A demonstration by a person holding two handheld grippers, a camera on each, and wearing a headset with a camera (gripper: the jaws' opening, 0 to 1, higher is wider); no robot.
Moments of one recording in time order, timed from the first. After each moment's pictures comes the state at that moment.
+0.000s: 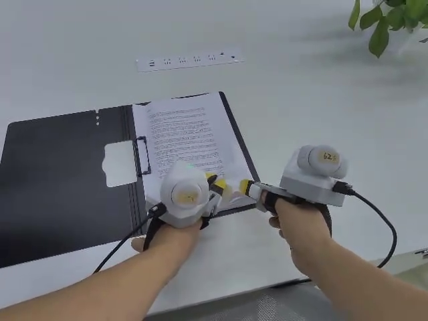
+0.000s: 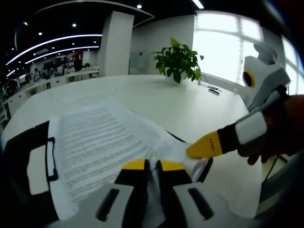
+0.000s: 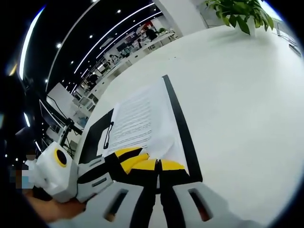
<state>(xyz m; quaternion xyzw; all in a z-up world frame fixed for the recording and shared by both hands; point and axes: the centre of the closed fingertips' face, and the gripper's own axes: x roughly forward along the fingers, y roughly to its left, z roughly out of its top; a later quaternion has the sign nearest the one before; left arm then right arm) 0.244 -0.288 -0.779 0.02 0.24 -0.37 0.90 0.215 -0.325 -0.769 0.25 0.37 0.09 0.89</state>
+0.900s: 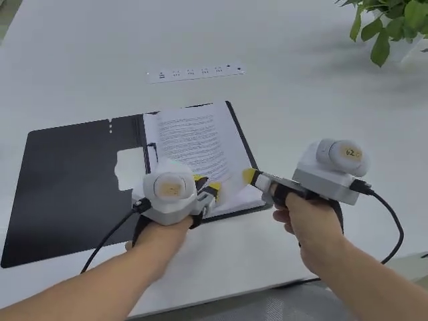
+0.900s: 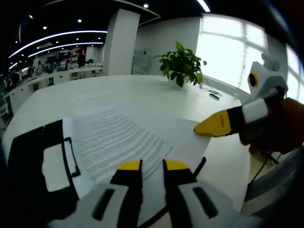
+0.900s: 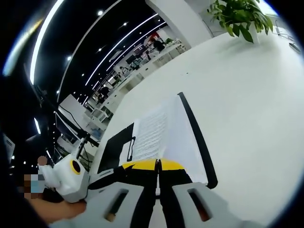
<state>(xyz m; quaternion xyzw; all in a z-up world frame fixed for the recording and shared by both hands) 0.231 -0.252 -0.742 0.00 0.25 -0.36 0.90 0.213 -0.311 -0.709 0.29 0.30 0.13 0.90</state>
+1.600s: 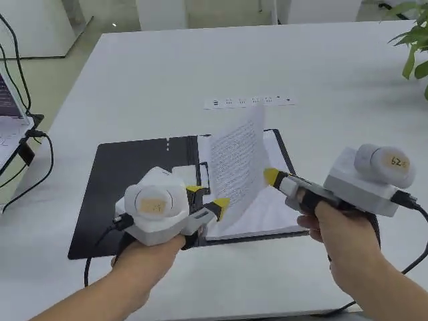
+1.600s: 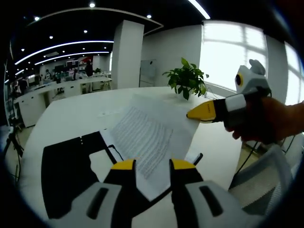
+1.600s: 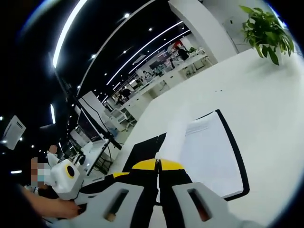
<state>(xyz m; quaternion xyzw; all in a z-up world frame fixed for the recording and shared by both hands) 0.193 -0.151 -0.666 0.01 0.21 -0.33 0.92 0.210 -0.234 -0.631 0.27 0.24 0.22 0.91</state>
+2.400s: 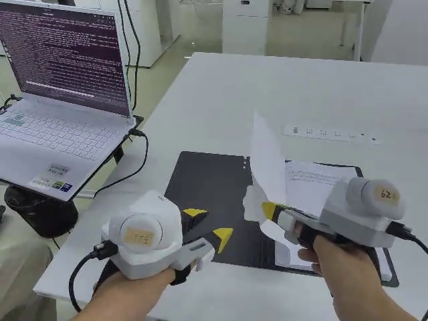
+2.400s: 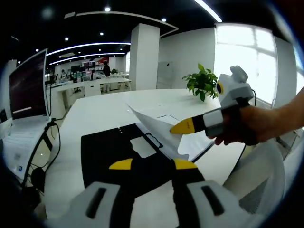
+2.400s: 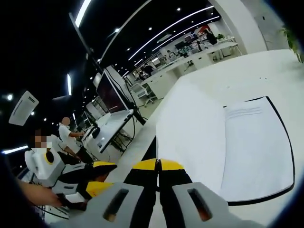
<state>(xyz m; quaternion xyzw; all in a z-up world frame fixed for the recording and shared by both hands) 0.147 -0.021 -0.646 0.01 0.21 -0.25 0.94 0.197 -0.088 -0.656 0.20 0.30 0.33 0.87</state>
